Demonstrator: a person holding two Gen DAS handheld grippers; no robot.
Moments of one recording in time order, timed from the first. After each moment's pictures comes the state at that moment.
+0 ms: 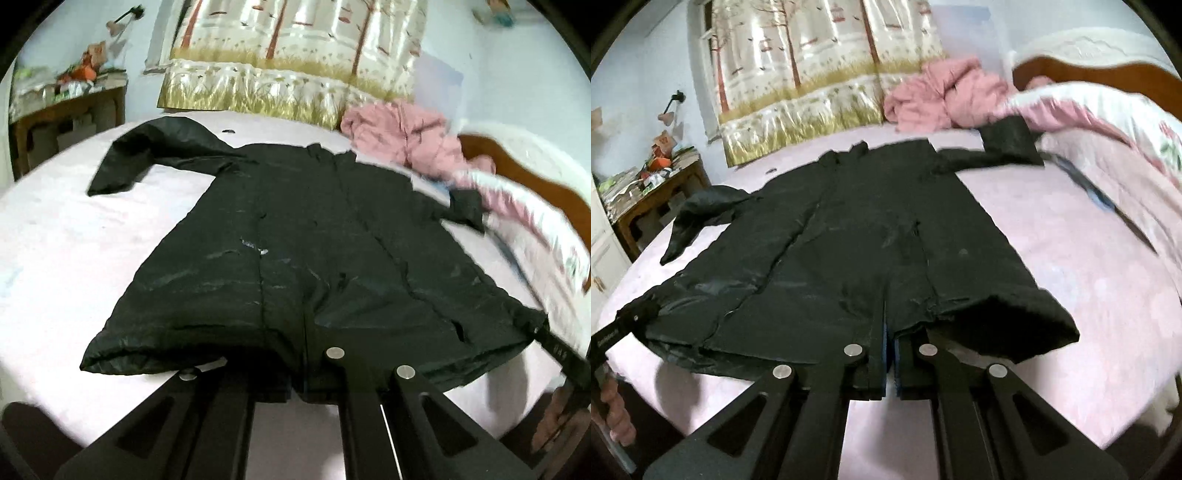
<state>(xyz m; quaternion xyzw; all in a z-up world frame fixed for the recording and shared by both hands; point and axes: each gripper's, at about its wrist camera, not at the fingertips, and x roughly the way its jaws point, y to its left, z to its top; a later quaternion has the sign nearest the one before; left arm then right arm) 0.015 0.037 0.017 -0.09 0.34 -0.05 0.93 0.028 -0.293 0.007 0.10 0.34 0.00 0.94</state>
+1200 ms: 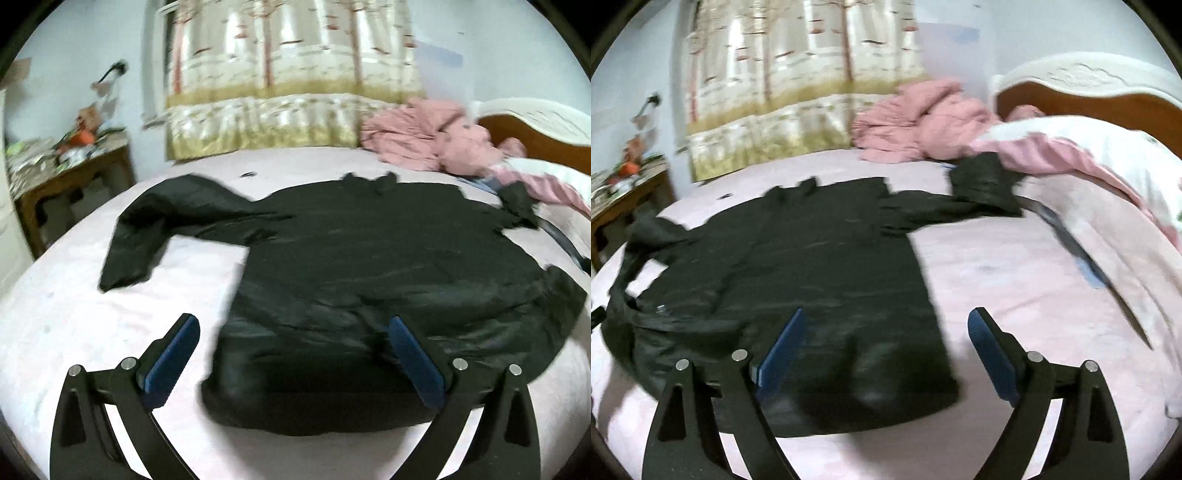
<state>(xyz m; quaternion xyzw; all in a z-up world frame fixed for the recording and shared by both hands) 0.142 0.063 0.013 0.01 0.29 0.01 0.96 0.136 -0.363 0.016 0.06 0.30 -0.07 0.95</state>
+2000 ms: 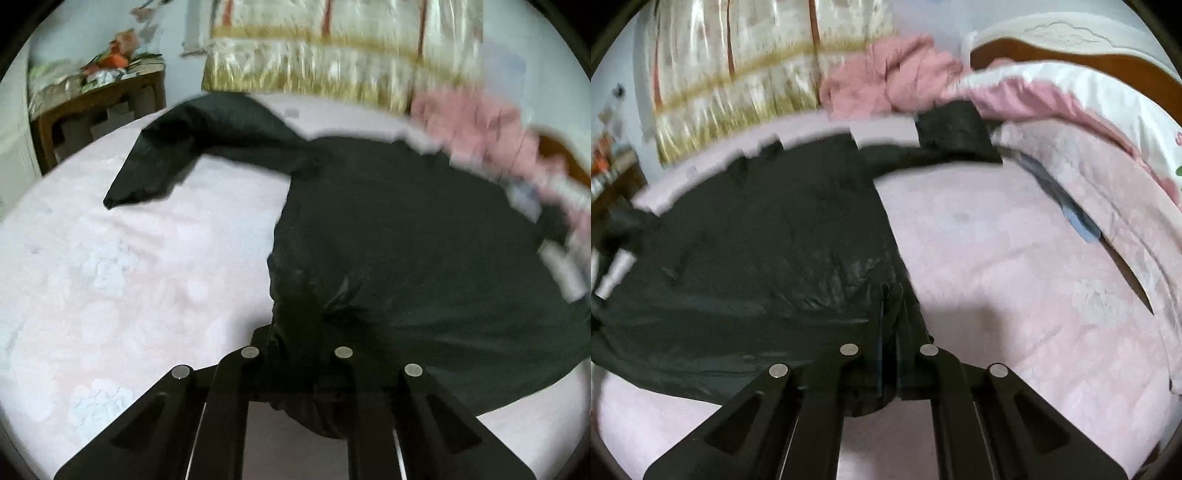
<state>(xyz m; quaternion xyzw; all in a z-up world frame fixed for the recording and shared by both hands) 0.170 0.095 -0.040 -0.06 0.40 0.07 0.91 0.156 -0.376 -0.030 0.07 0.39 -0.11 0.91</state>
